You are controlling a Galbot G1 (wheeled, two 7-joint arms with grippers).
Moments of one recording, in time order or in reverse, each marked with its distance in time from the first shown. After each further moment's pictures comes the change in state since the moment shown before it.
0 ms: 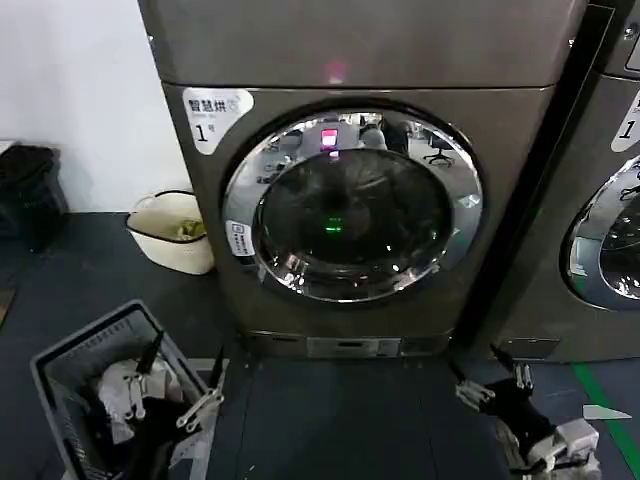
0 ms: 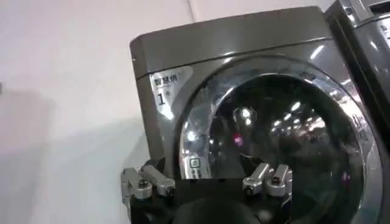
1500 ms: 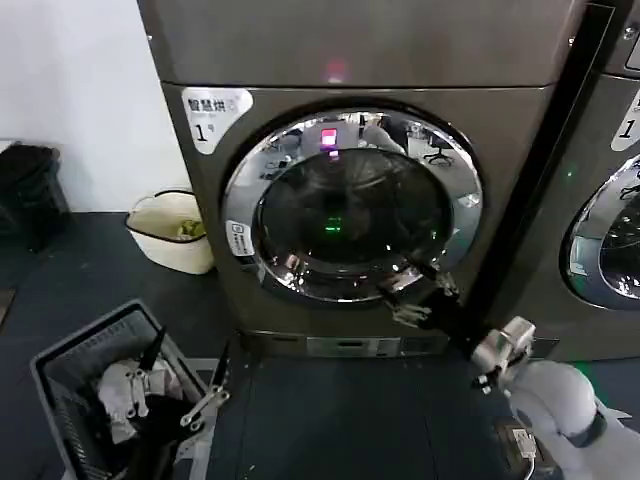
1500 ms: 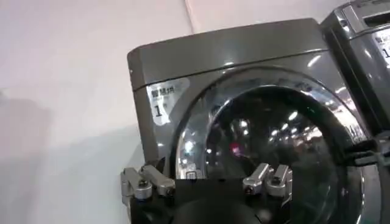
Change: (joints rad) left arm 0.006 -0.018 0.011 -0.025 0.020 0.001 0.006; right arm 0.661 -0.302 -0.527 -0.232 0.191 0.143 -0.001
